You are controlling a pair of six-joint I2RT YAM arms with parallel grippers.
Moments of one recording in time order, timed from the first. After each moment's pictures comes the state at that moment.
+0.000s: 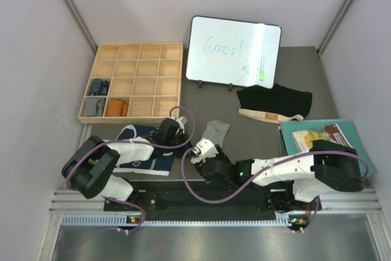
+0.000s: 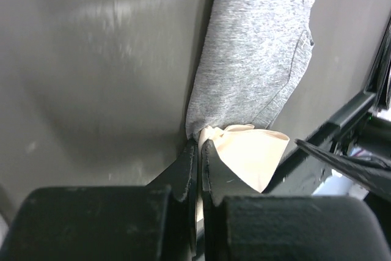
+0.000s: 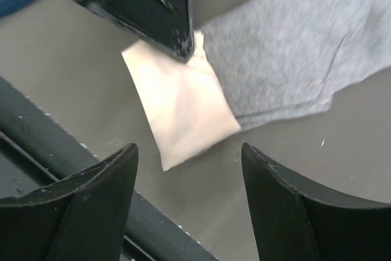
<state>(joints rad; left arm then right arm) -0.64 1.45 0.48 0.13 0.36 -0.81 1.38 1.44 0.65 -0.04 0.52 0.41</state>
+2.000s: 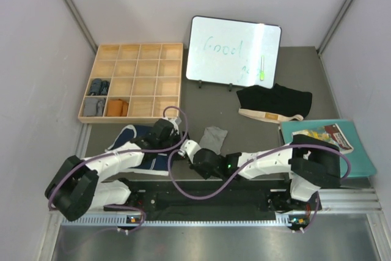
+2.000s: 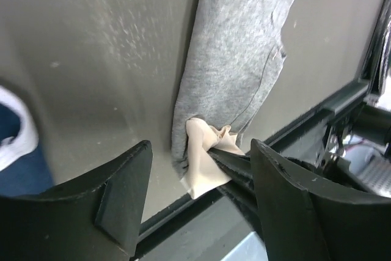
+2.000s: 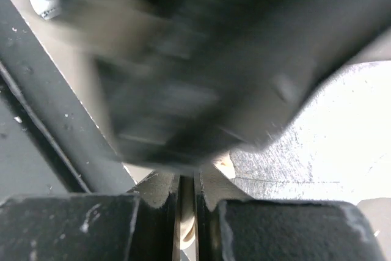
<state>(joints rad) -0.64 1.22 0.47 -0.11 0.34 -0.82 1.34 1.62 0.76 0.07 0.28 0.18</state>
